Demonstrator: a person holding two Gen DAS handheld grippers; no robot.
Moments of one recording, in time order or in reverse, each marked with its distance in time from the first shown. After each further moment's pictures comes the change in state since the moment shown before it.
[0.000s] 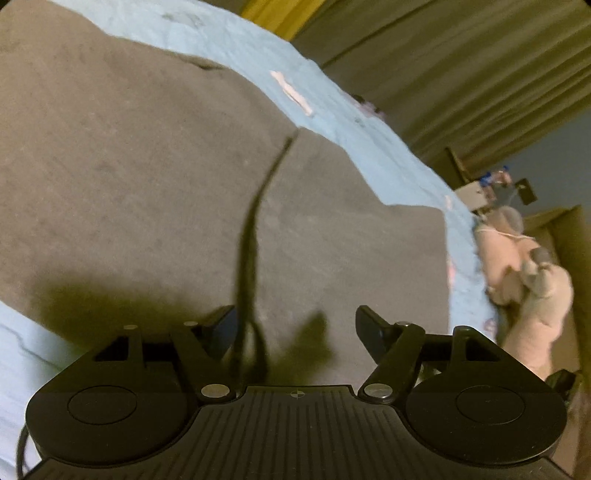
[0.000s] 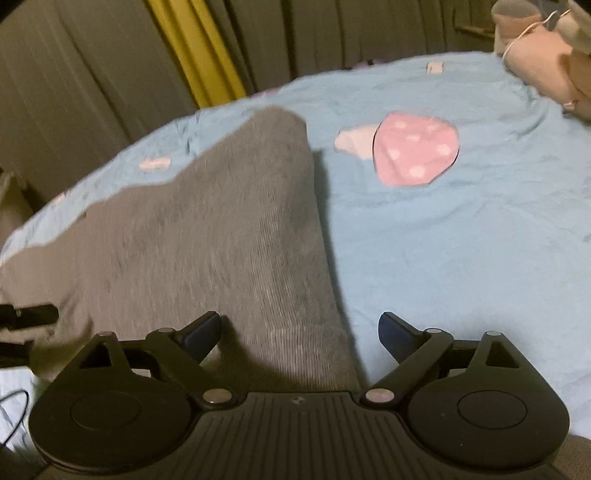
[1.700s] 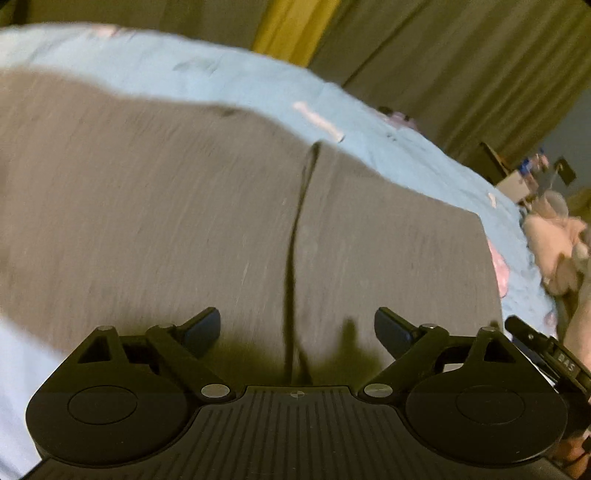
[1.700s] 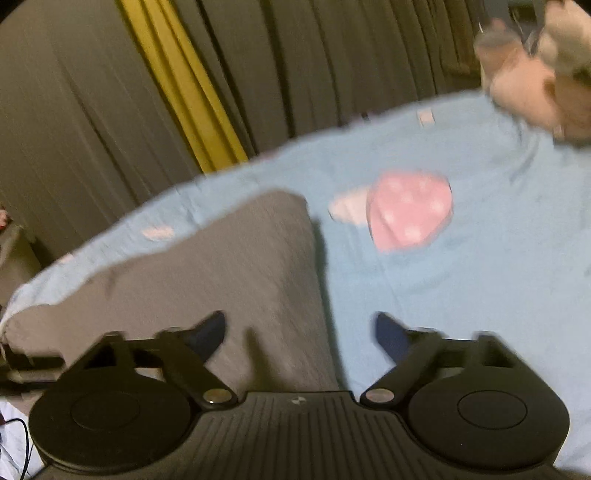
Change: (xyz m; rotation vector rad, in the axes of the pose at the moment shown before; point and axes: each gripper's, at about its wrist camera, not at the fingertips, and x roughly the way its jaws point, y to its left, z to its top) left arm -0.012 -0.006 -0.001 0.099 -0.081 0.206; right arm -0.012 -0.008 0.006 0.034 -0.217 0.043
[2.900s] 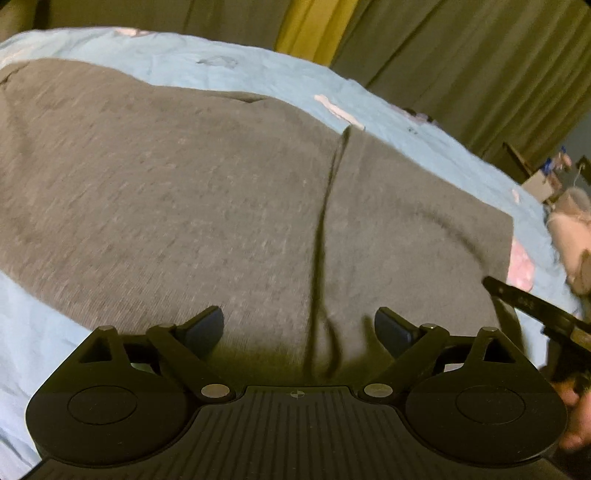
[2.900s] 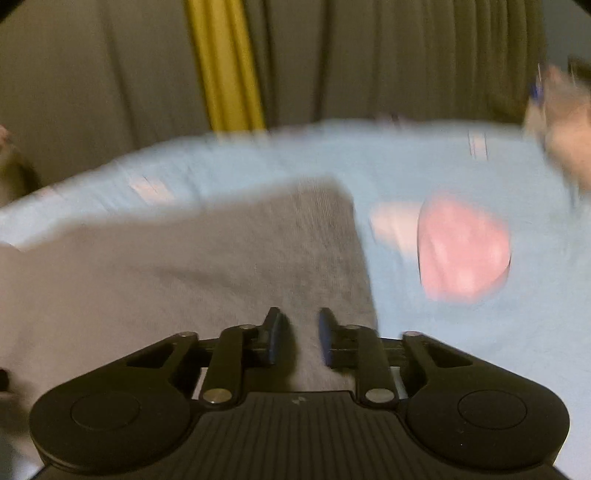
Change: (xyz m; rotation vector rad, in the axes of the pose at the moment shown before) left arm 0.011 -0.016 -0.017 0.045 -0.032 0.115; right arm 0.096 0.030 0.018 -0.200 0.115 -0.067
